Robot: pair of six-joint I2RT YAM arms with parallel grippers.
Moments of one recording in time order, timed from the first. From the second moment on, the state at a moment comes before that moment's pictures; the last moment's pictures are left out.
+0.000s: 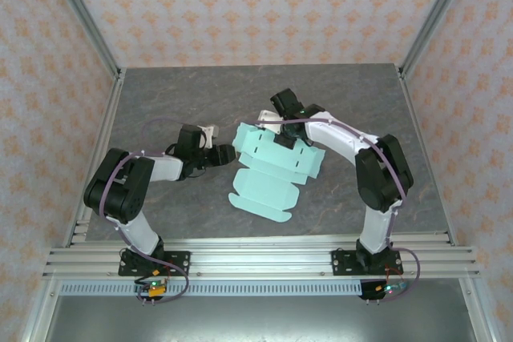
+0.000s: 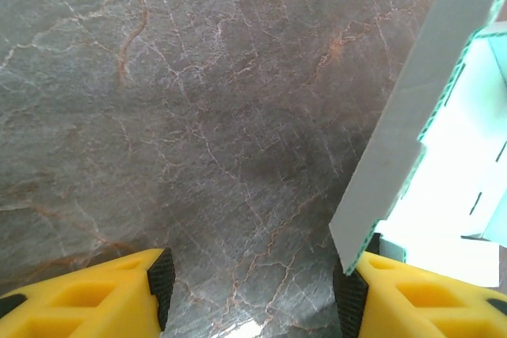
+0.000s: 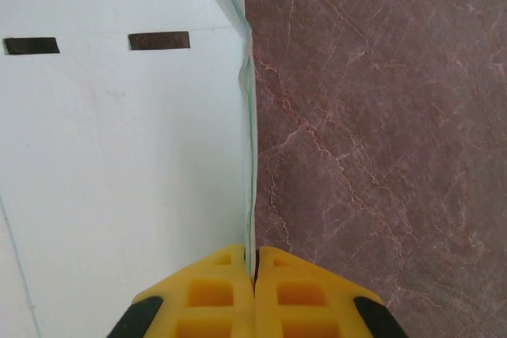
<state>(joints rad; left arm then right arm) -0.24 1.70 0.66 0.29 0.47 -0.49 0.57 1.85 1.41 -0.64 0.09 -0.70</state>
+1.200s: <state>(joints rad) -0.32 1.72 0.58 0.48 0.57 -0.48 0.63 1.68 1.08 -0.19 0.17 -1.01</state>
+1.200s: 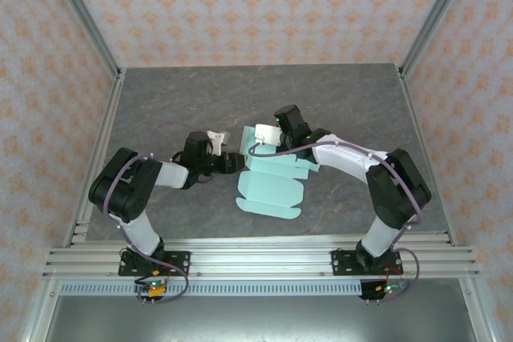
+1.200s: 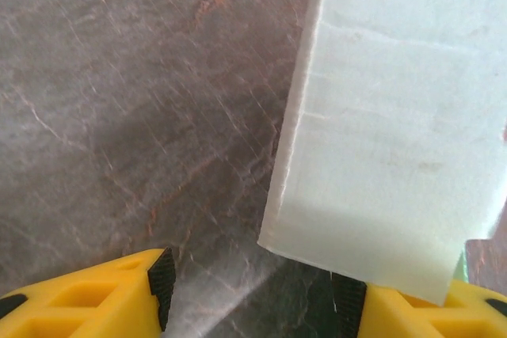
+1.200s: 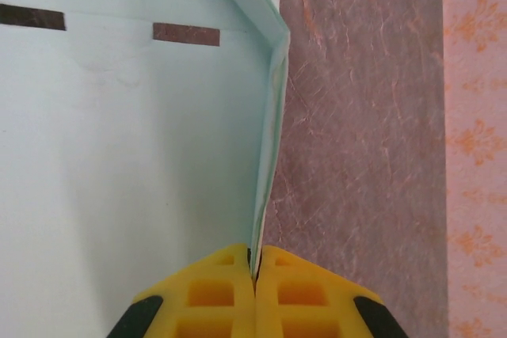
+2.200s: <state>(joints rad) -0.27 1.36 0.42 0.47 0.31 -0.42 0.65 1.65 0.98 0.06 0.16 -1.27</state>
